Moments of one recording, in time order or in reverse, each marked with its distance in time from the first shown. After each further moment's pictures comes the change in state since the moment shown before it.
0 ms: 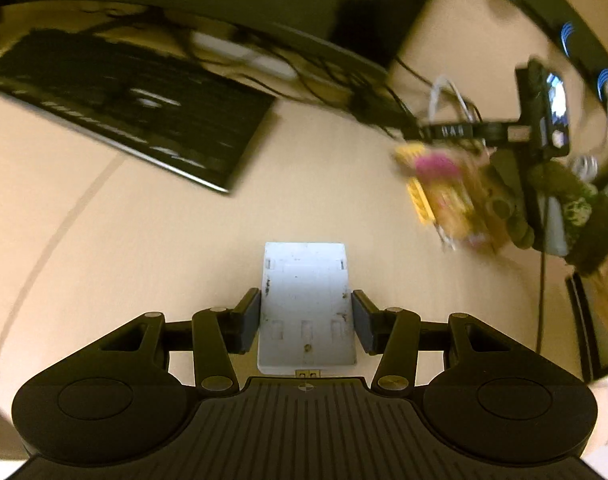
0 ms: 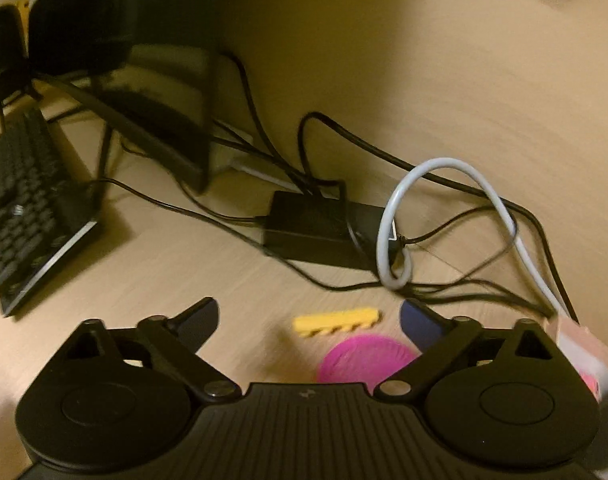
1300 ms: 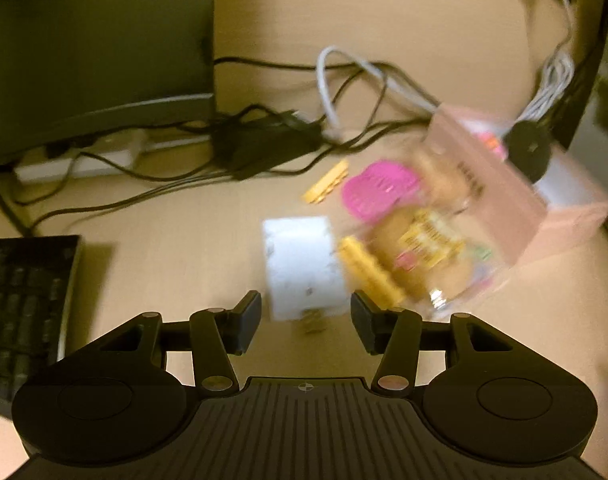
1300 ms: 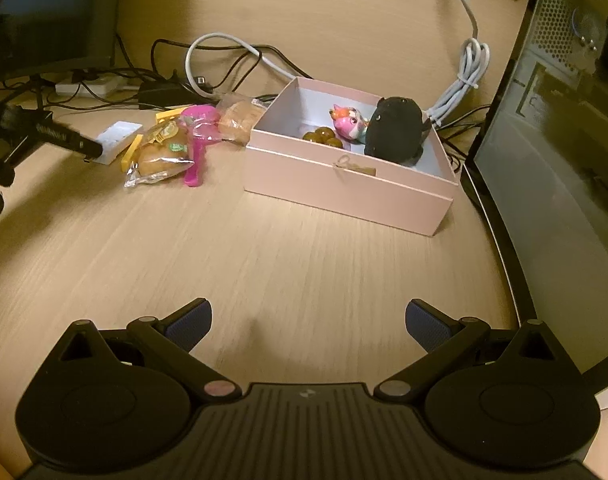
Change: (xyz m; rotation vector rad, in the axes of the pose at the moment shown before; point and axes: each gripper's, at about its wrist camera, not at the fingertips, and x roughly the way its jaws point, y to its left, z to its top) left arm 0.149 -0.120 0.063 0.477 -0.052 -0.060; right arm -0.202 -0.007 -0.248 0.316 0.022 -0.347
